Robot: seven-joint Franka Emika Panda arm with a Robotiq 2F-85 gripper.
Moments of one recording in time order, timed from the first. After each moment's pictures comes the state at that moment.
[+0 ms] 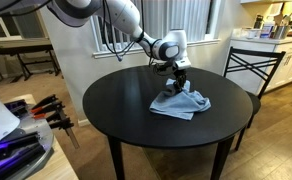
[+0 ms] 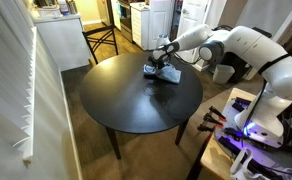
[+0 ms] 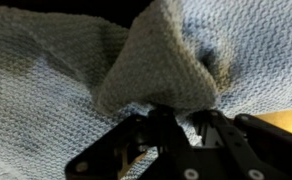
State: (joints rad) arm -0.16 1.28 -0.18 -0.98 0.17 2.41 1.14
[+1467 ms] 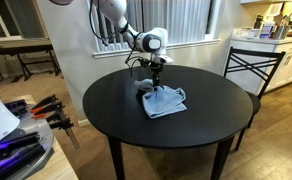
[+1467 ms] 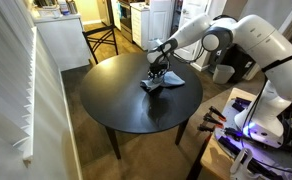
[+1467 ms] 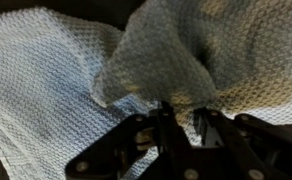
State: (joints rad) arm -0.03 1.07 -0.11 -1.30 0.09 2.22 0.59
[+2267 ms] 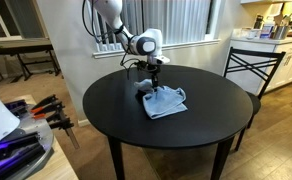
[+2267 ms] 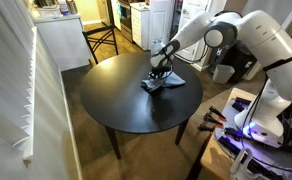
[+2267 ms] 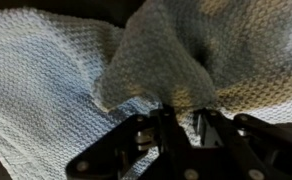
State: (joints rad) arm 0.01 0.99 -0.14 -1.50 0.09 2.46 0.60
